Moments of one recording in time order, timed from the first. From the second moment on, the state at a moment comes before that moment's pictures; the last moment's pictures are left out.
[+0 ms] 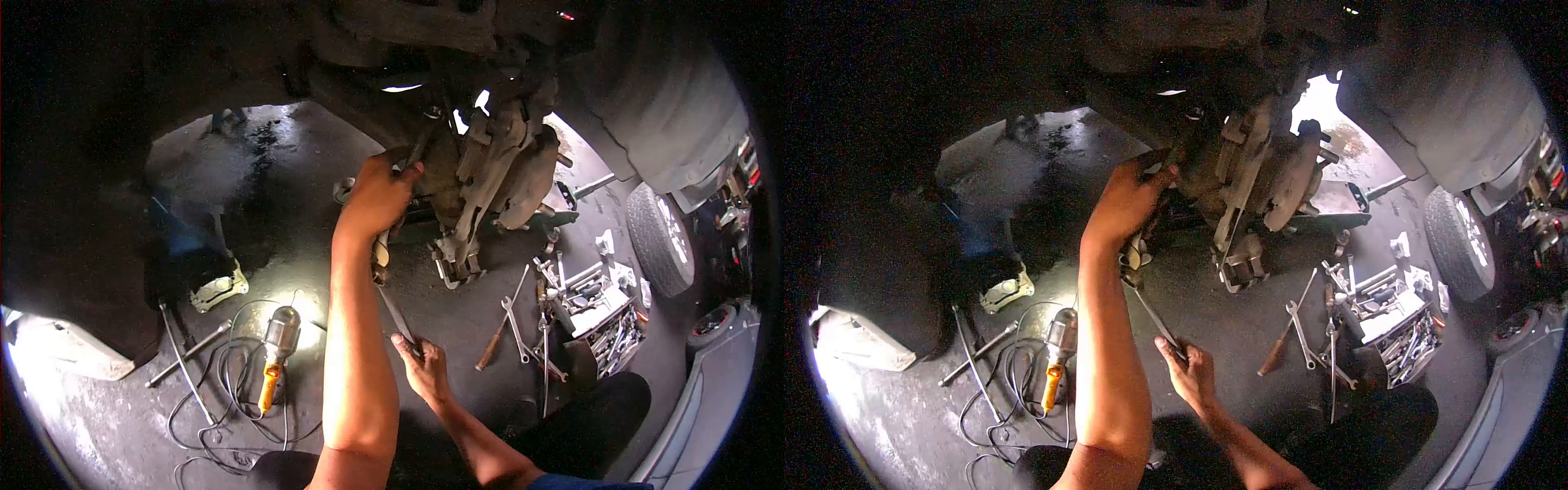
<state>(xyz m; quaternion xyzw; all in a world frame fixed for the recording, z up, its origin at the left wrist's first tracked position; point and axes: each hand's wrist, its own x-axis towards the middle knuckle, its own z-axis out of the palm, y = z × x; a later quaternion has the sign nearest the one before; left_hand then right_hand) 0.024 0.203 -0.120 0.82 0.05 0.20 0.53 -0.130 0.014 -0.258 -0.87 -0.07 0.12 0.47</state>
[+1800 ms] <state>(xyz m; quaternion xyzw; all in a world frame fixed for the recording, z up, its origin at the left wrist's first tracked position) -0.069 0.231 0.055 0.98 0.06 -0.02 0.17 -0.164 0.143 -0.207 -0.53 -0.14 0.29 0.79</state>
